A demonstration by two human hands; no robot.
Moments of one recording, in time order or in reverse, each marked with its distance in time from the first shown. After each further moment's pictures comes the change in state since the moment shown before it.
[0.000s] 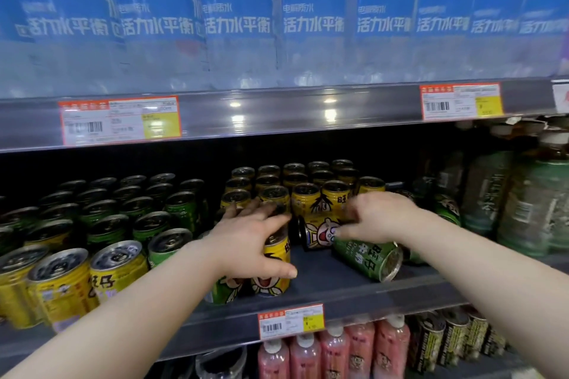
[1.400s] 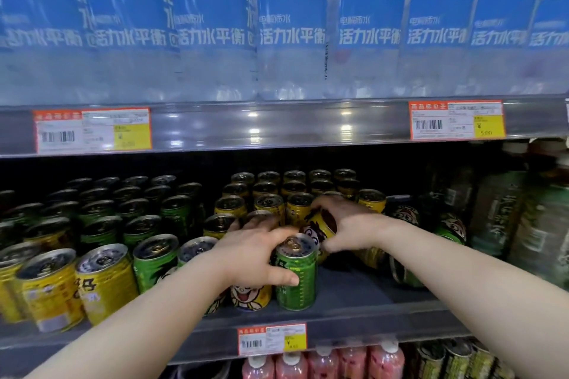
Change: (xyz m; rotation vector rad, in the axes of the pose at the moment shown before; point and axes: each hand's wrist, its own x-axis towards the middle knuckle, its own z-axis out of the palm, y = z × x) left_hand 0.023 0.027 0.002 -0.064 -0.051 -0.087; right_hand 0.066 0.019 0.031 0.315 0.014 -0.292
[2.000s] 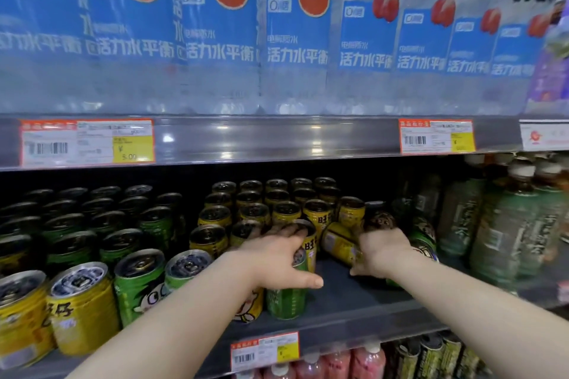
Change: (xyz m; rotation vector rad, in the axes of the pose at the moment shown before) left_hand 0.025 0.023 -0.004 -0.077 -0.040 0.116; right_hand -0.043 0.021 0.009 -0.511 -0.050 0.426
